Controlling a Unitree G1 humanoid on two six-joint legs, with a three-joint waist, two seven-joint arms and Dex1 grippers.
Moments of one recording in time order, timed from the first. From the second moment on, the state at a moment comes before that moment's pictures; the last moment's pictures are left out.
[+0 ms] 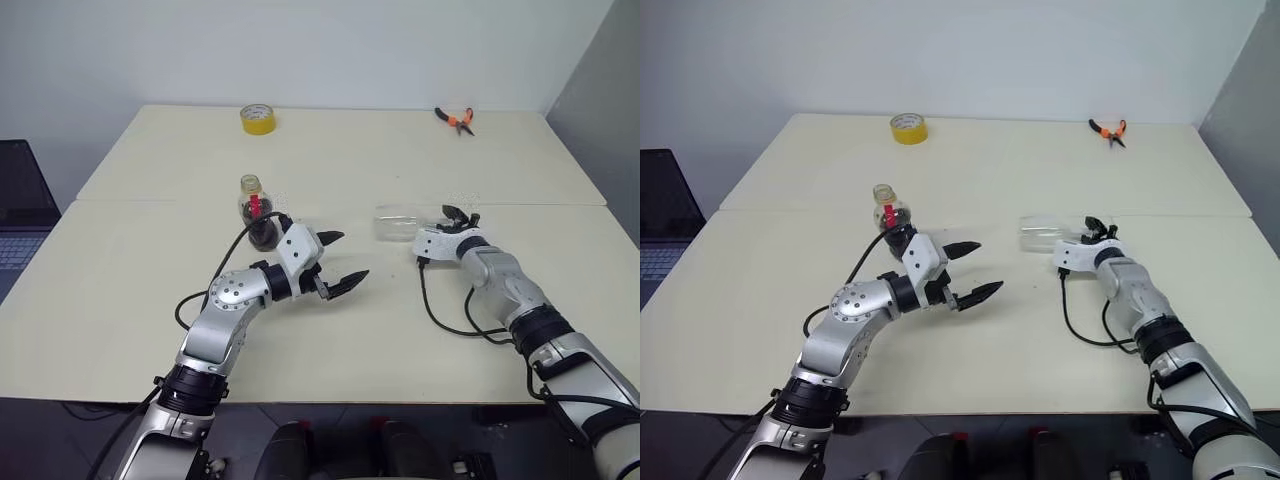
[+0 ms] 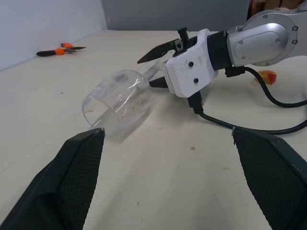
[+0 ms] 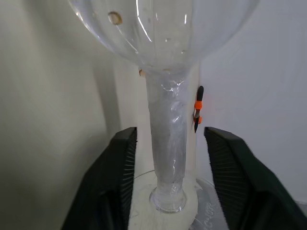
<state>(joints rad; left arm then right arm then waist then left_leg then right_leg) -0.40 0.37 -0.17 -0.04 -0.22 0.19 -0.79 -0.73 -0.52 0.45 0.63 -0.77 0.04 0.05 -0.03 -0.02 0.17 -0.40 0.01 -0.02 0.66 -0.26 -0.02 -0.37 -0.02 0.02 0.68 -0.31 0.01</state>
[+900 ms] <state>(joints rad) -0.18 0.56 0.04 -0.16 -0.43 0.26 -0.91 -0.26 -0.19 0.10 -0.05 -0.04 0.02 0.34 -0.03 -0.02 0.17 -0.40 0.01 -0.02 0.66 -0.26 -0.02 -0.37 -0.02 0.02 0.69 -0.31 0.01</state>
